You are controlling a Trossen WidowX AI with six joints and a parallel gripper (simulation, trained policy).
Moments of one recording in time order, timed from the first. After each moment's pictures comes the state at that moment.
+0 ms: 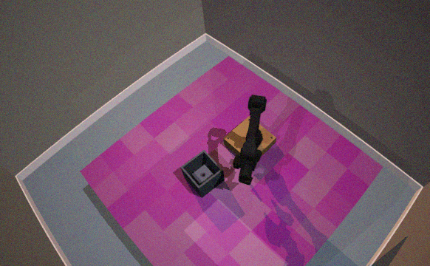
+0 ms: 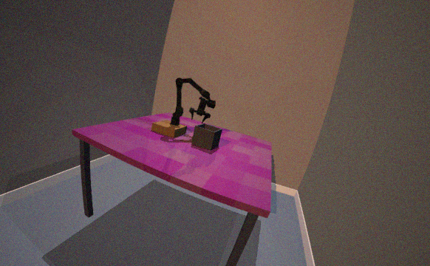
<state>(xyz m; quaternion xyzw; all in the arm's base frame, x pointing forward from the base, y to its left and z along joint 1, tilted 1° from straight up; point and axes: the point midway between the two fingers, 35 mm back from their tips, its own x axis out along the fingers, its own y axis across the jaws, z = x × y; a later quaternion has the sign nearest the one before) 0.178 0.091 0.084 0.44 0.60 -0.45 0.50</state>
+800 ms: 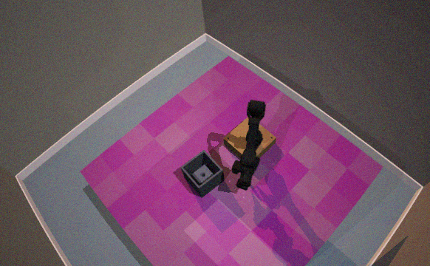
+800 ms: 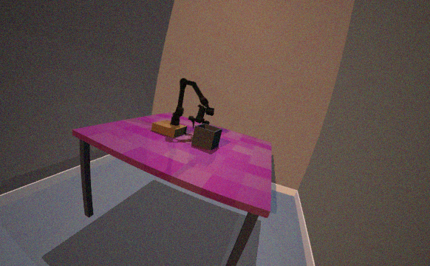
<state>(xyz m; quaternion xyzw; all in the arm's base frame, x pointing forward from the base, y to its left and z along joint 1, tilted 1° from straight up) 0.187 0.082 0.016 0.44 0.56 -0.47 0.52</state>
